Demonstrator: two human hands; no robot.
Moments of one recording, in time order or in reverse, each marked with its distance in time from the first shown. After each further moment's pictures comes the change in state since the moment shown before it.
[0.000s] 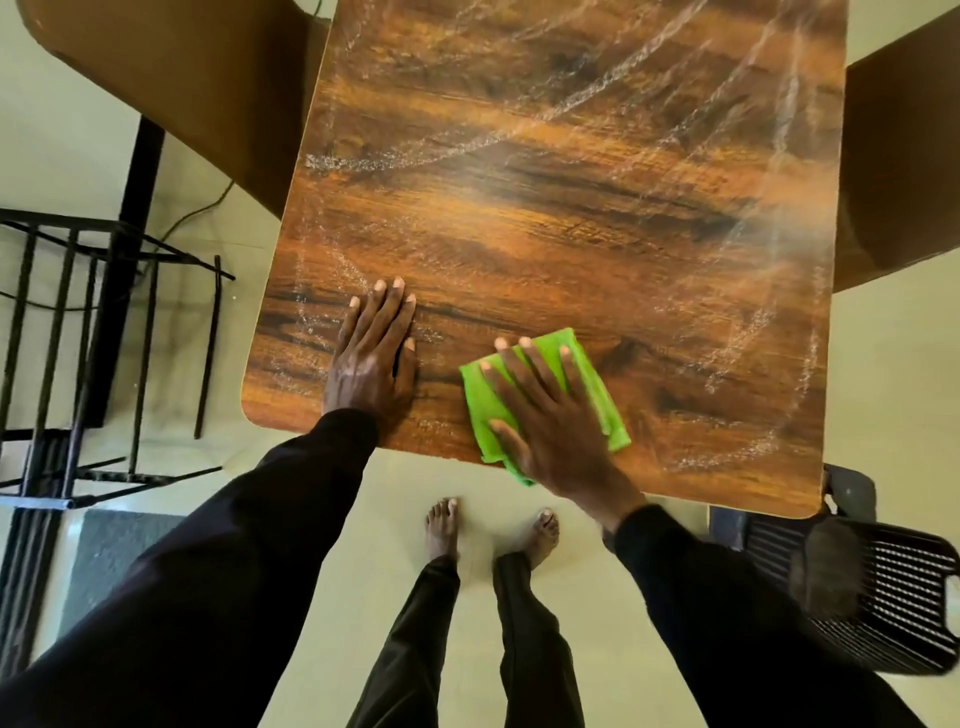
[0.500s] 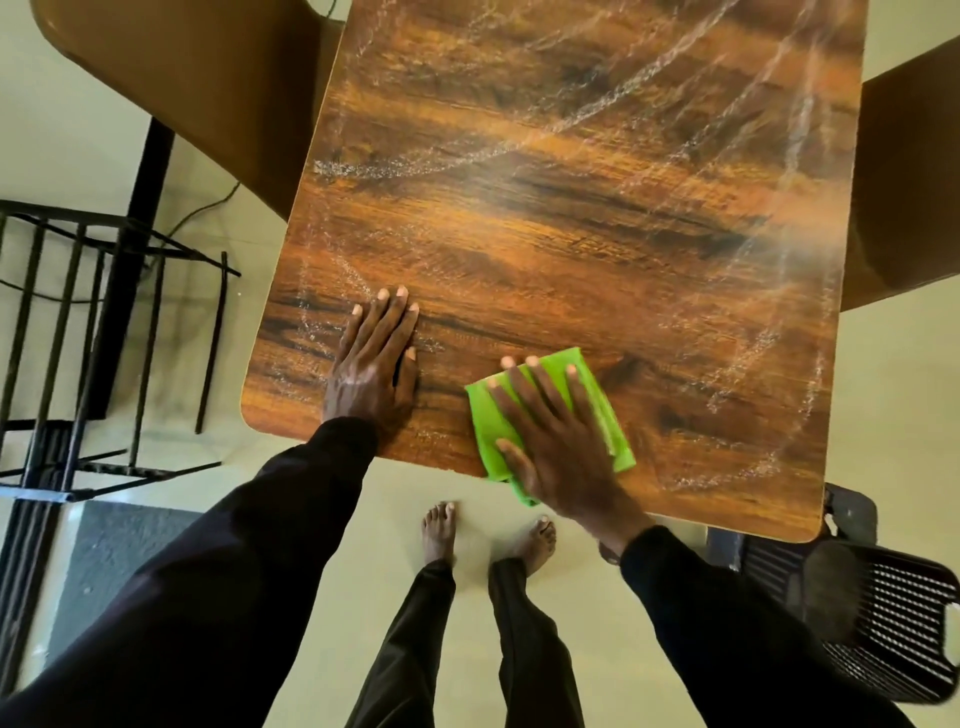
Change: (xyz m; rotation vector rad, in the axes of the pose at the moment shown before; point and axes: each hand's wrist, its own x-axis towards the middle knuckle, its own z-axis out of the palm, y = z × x) left_hand 0.000 -0.002 0.004 0.001 0.022 -0.009; right_hand -0.007 0.006 0.003 0.003 -0.014 -0.028
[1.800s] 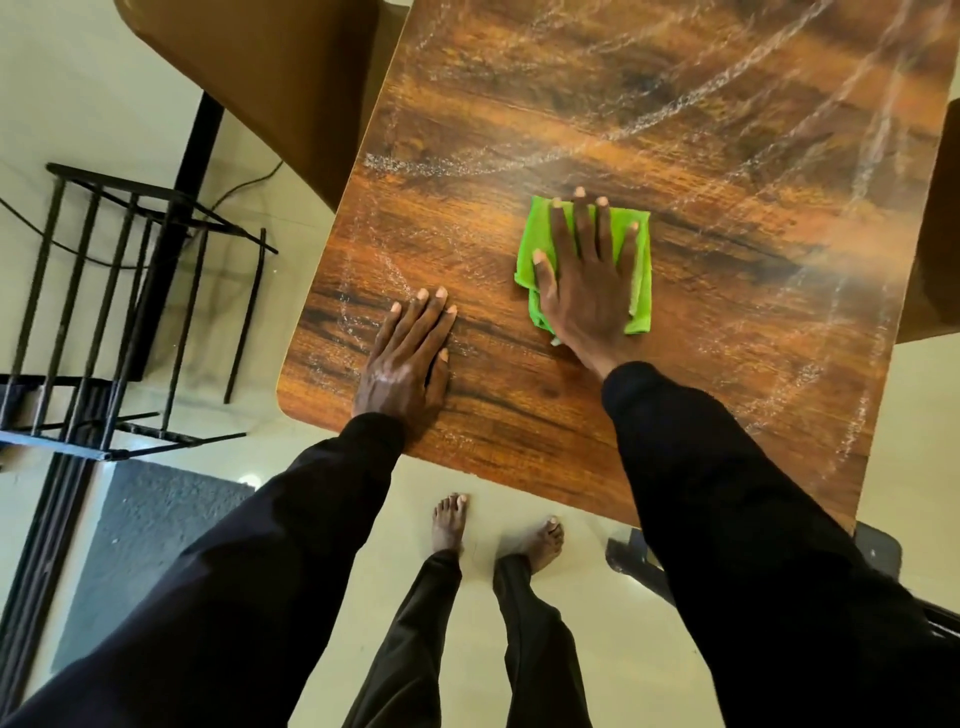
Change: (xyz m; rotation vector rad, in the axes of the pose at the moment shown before) left_hand 0.002 -0.001 -0.003 -0.024 0.003 -0.002; right_hand 0.189 0.052 -0.038 0.013 0.055 0.337
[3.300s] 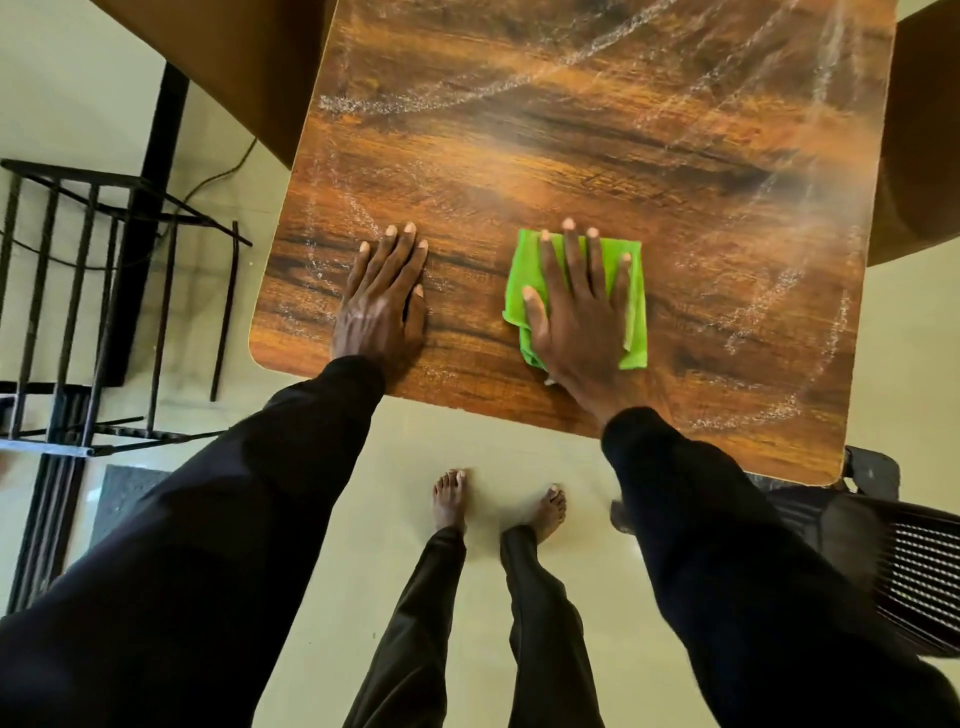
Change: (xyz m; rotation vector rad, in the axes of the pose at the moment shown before) left_hand -0.003 0.008 -0.005 0.058 -0.041 0.008; right_hand -0.135 0.007 0.015 0.033 0.065 0.064
